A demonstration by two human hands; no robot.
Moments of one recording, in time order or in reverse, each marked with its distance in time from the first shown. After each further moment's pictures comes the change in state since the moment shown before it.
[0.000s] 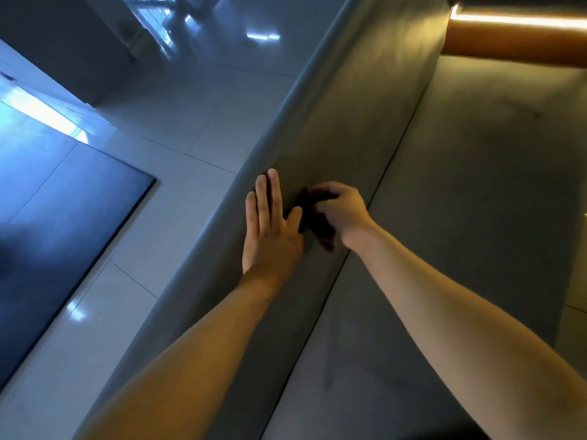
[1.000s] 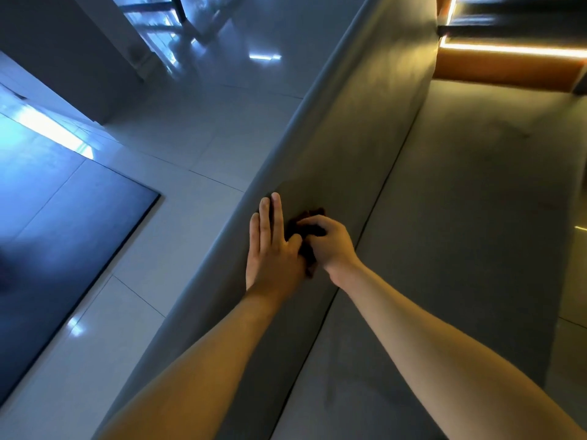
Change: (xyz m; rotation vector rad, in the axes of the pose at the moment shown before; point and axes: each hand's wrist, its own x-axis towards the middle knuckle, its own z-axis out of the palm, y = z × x) left_hand -0.001 -0.003 -0.015 -0.166 -0.036 0.034; right_hand -0.030 0.015 0.015 -0.032 -0.057 -0.070
